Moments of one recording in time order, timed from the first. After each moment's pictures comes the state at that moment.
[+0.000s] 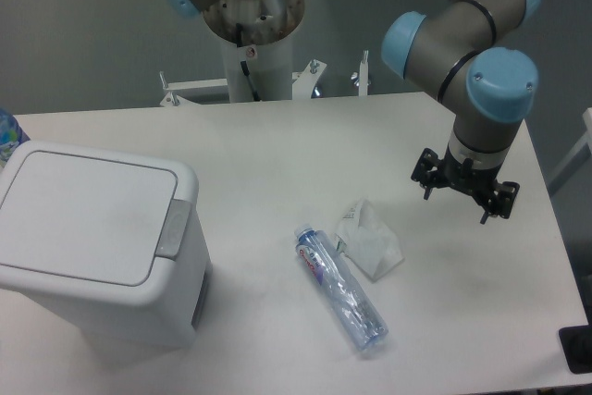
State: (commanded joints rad) arm 2.70 -2.00 -1.48 -1.12 1.58 1.24
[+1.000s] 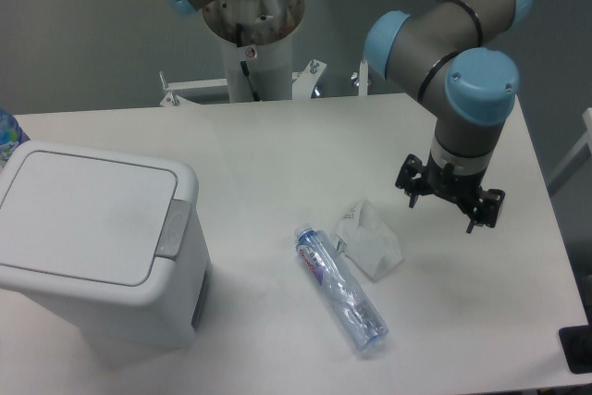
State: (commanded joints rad) arm 2.63 -1.98 -1.47 -1.12 1.53 1.16
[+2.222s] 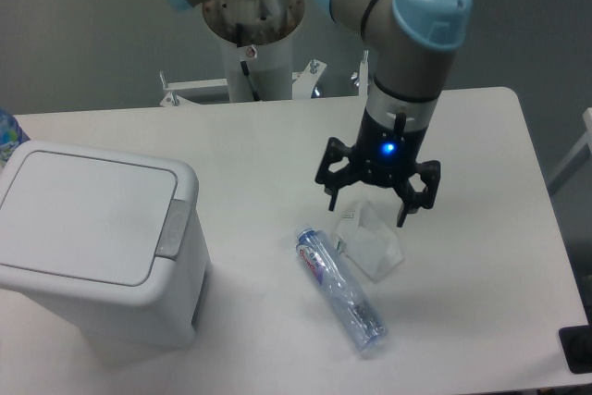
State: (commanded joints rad) arm 2.53 -1.80 -1.44 -1.19 1.19 0.63
